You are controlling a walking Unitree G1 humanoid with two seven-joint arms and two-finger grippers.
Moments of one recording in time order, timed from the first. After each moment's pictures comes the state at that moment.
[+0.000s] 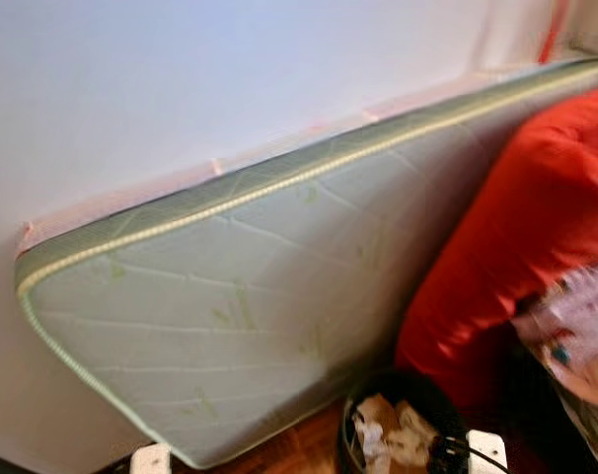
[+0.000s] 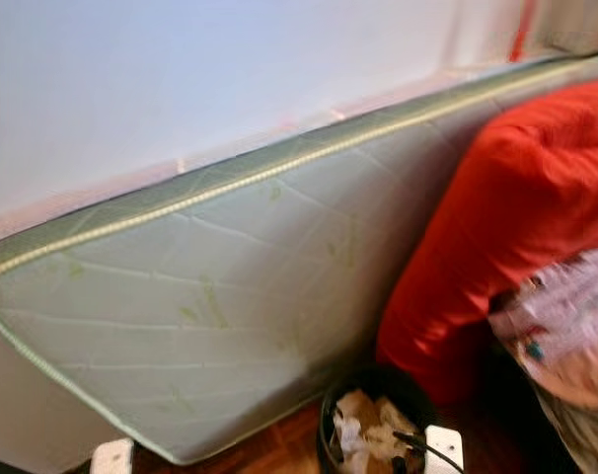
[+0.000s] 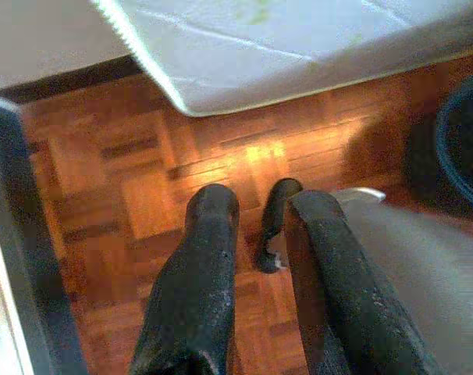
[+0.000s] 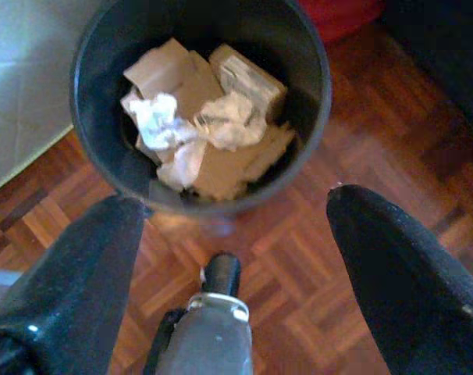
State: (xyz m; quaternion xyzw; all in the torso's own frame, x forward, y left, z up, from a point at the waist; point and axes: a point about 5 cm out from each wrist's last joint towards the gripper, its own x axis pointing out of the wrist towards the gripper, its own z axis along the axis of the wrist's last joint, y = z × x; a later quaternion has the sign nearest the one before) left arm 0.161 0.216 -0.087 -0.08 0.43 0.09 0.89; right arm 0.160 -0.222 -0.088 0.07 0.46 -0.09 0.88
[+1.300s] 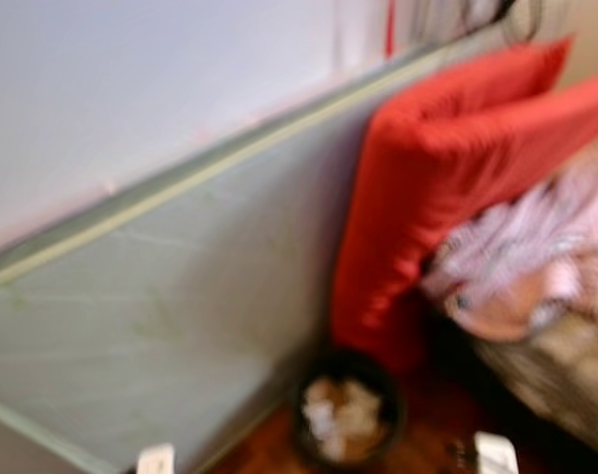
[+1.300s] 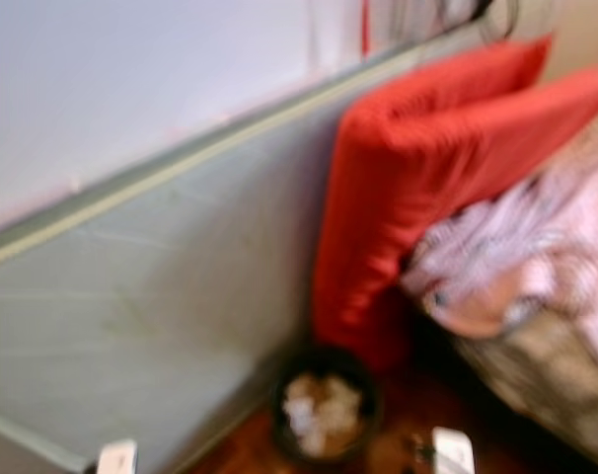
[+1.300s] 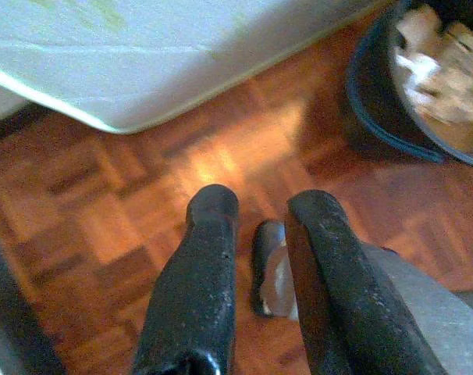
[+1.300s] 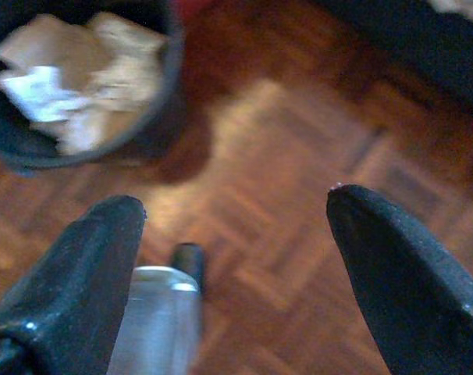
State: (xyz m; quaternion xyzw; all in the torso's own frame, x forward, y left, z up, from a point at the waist) left arm 0.154 0.216 -0.089 -0.08 0.44 0.08 0.89; right arm 0.151 -0.232 -0.089 0.05 0.47 -0.09 0.87
